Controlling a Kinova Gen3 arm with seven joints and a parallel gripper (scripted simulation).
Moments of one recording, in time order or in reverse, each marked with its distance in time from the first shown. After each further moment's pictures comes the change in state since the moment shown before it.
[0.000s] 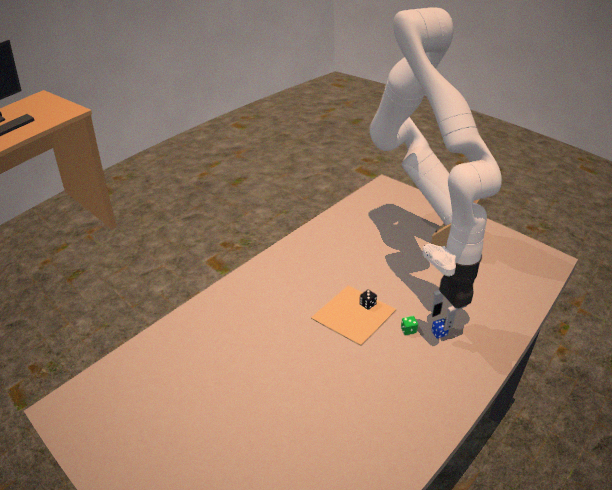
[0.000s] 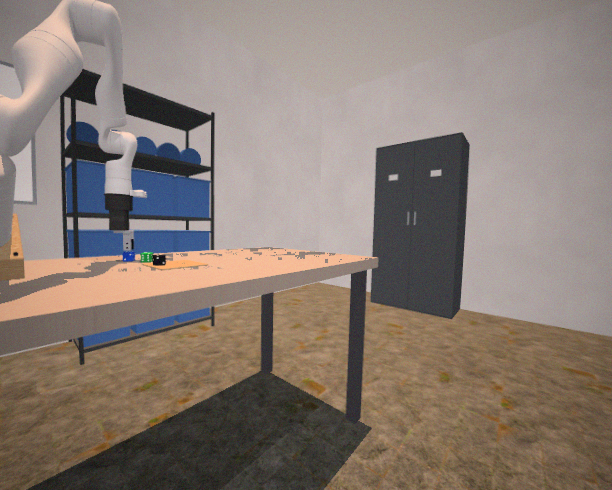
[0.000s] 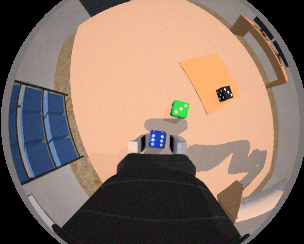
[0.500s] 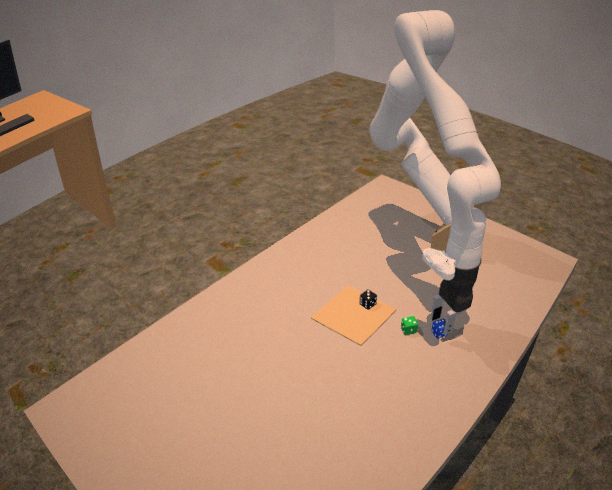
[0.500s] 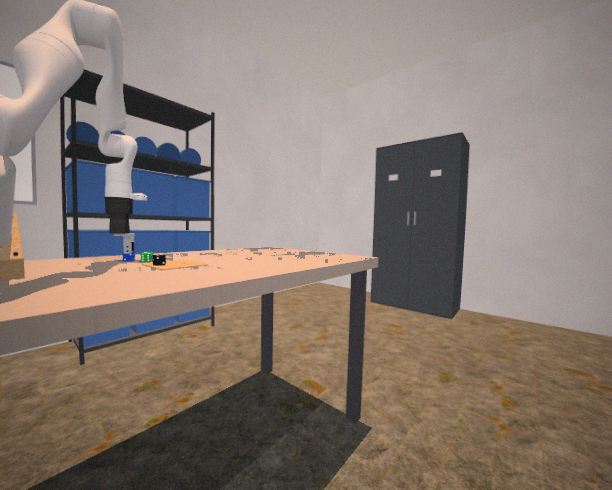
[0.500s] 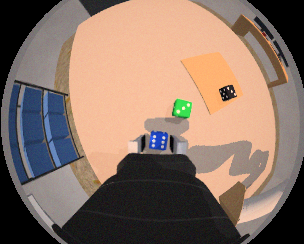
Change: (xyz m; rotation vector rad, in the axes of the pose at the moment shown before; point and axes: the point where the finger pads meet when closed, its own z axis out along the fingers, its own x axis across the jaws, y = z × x) arm -0.002 0.000 0.010 0.001 -0.007 0.000
